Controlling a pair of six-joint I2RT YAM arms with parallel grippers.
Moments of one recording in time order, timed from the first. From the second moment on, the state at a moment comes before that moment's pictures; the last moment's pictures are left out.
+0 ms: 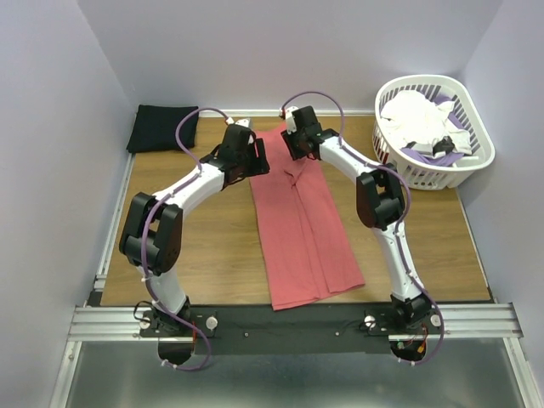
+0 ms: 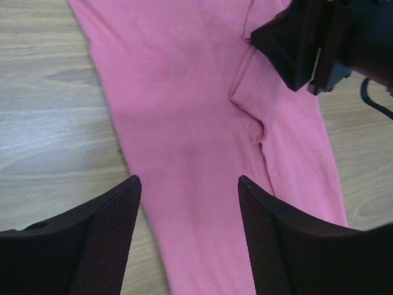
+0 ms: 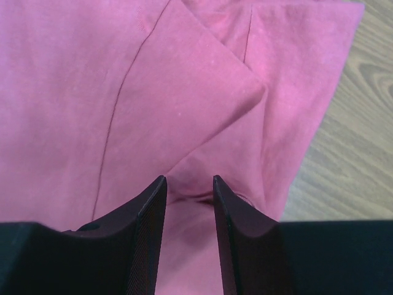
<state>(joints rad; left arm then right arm) -0.42 1.75 1.28 -0.21 0.01 -0.49 0.48 2.44 2.09 -0.41 0.03 -0.13</state>
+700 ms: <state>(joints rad) -0.44 1.88 1.38 -0.19 0.06 -0.53 0.48 2.49 2.14 -0.41 -0.03 -0.23</state>
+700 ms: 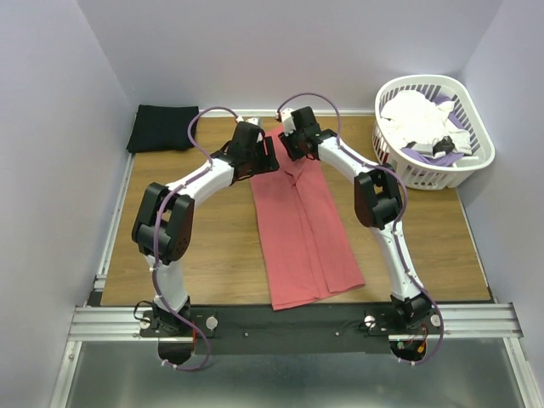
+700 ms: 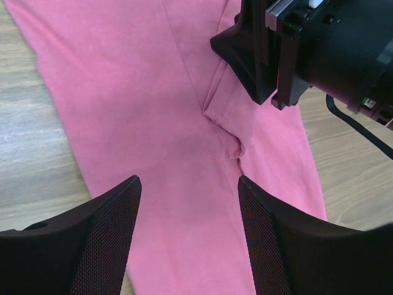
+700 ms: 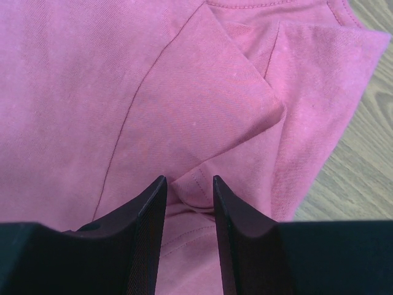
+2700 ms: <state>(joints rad) -0.49 2.27 1.73 -0.24 0.12 -0.65 0.43 2.51 2.21 -0.41 -0.08 -0.02</state>
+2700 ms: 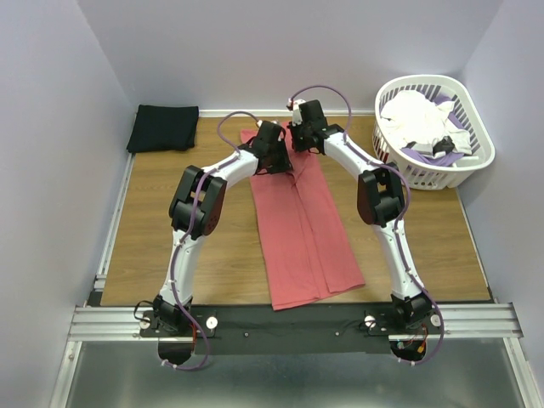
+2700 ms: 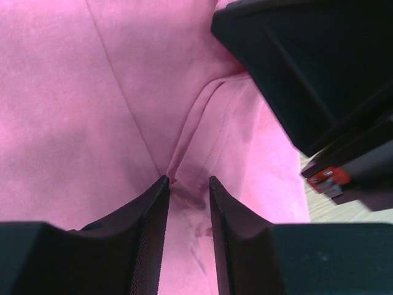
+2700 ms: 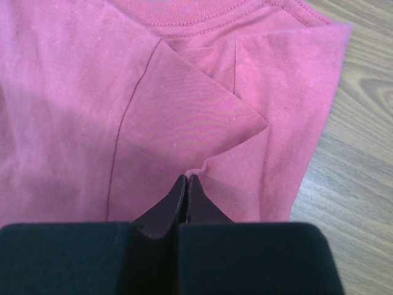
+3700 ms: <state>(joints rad) -0.49 2.15 1.56 -0.20 0.09 -0.68 0.37 2.61 2.33 -0.39 -0.08 0.27</state>
